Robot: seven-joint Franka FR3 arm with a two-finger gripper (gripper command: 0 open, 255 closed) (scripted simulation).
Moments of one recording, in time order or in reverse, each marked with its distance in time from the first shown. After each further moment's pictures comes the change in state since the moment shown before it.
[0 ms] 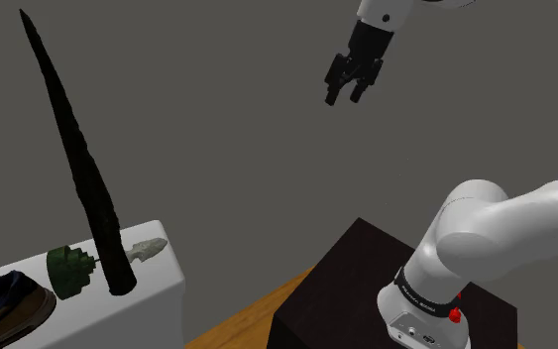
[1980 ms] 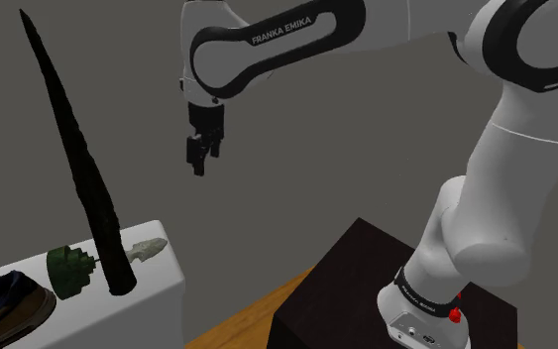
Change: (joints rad) arm 0.267 0.896 0.152 0.396 0.045 0.351 -0.322
